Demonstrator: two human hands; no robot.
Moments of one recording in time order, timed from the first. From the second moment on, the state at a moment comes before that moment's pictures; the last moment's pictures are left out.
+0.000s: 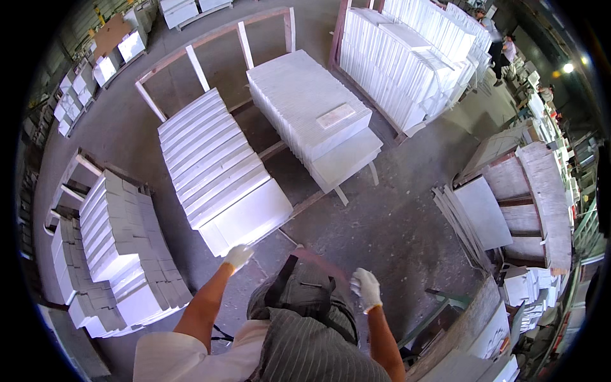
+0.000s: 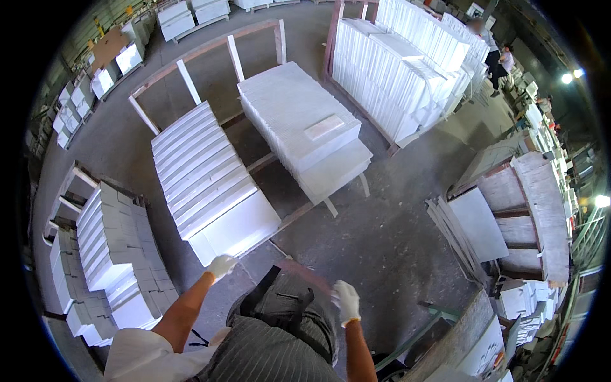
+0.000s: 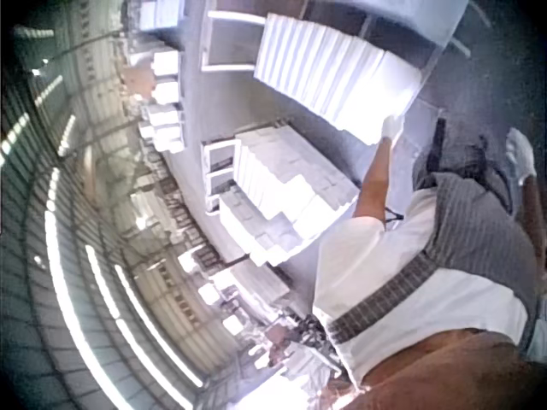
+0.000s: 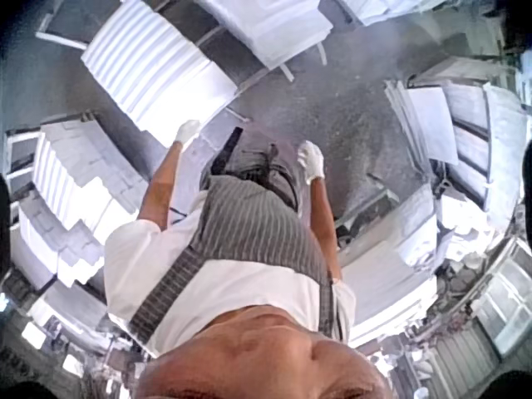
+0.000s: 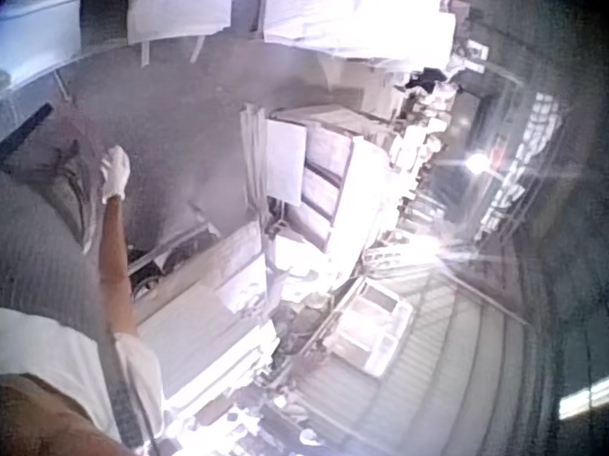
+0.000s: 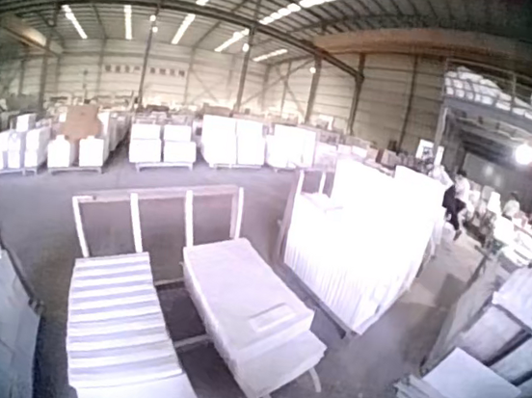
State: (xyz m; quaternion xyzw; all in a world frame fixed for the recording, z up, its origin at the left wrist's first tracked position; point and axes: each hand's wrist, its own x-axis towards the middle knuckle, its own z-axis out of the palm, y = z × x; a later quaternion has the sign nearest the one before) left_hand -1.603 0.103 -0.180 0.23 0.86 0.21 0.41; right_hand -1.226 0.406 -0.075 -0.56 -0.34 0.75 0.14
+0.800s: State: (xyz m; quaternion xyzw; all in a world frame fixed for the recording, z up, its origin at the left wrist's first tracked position) left_hand -1.479 0.606 -0.241 -0.15 0.81 0.35 0.45; right_hand -1.422 1.109 -0.173 -0.55 -0.51 0.66 -0.12
